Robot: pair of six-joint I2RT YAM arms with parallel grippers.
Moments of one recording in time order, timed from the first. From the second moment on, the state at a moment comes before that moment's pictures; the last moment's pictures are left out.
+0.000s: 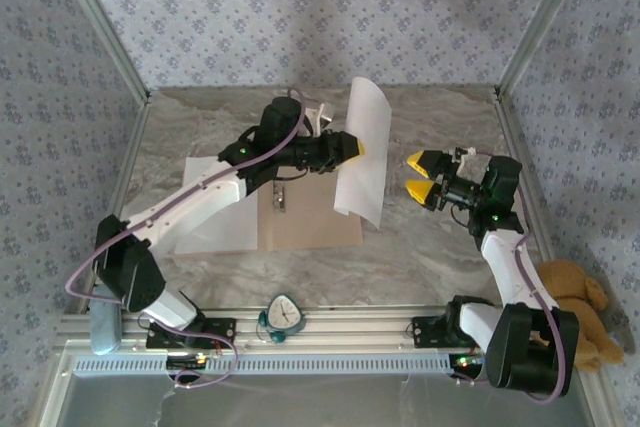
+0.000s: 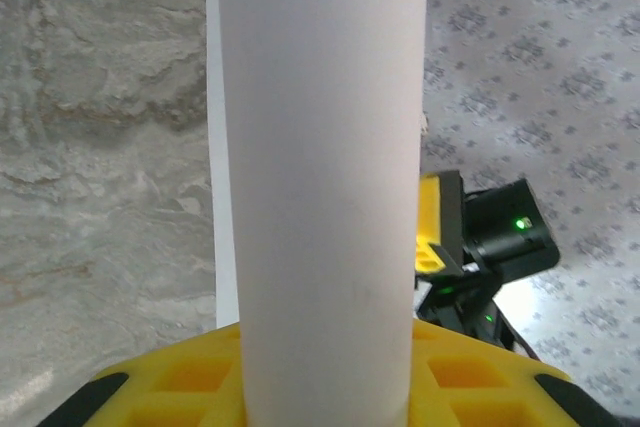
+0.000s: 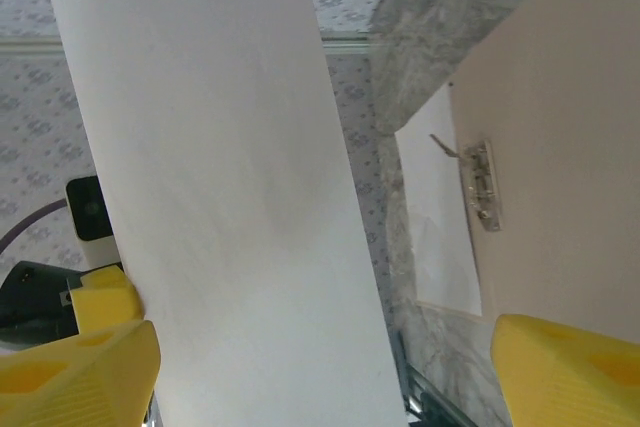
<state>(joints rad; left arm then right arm) -0.75 1.53 1.39 -0.25 0.56 -1.05 -0.13 1.03 0.57 0.22 -1.13 1.28</state>
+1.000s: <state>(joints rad) -0.71 1.31 1.23 -0.28 0.62 -1.09 0.16 1.03 0.61 0.79 -1.09 1.65</state>
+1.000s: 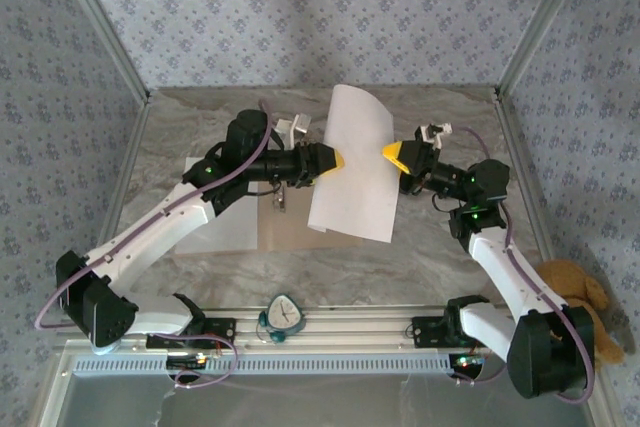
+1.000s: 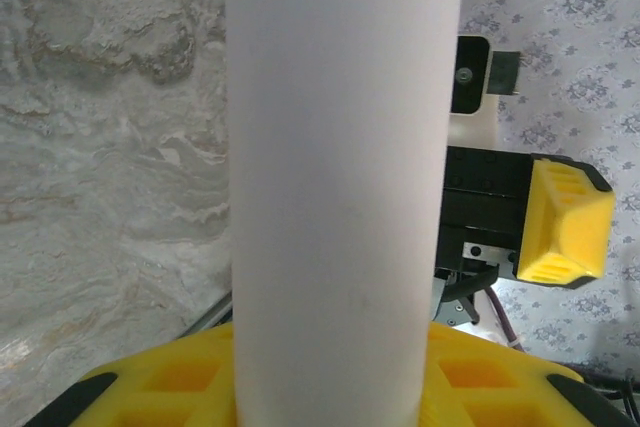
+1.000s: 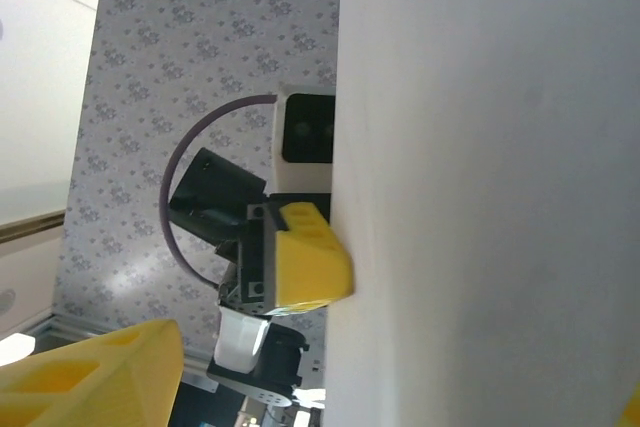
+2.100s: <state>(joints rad) -0.65 1.25 1.22 -0.37 0.69 -1.02 0.21 1.04 0.64 0.76 -1.08 1.63</state>
